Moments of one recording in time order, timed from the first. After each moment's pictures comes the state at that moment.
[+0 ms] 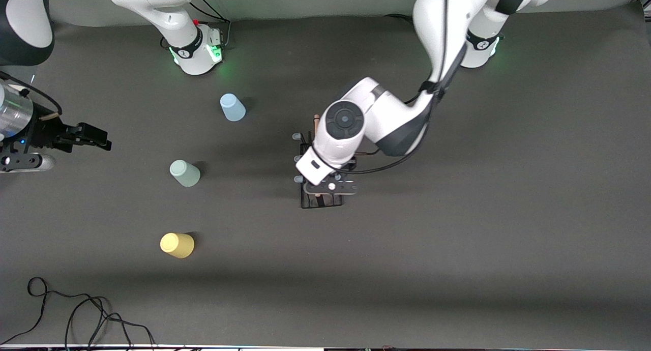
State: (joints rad) left arm -0.64 0.67 -0.09 -1.20 -0.12 1.88 -0.72; right arm 0.03 0.00 -0.04 -1.71 0.02 1.63 0.01
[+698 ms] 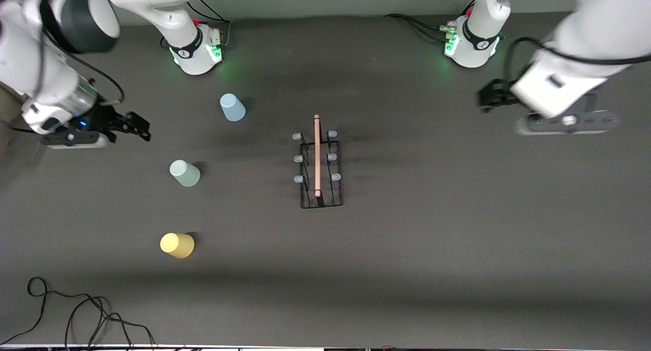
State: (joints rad) left arm -0.21 0.17 -0.07 -1.23 0.05 1.23 -0.23; right arm 0.08 -0.21 -0.04 -2.27 0.02 2.11 0.05
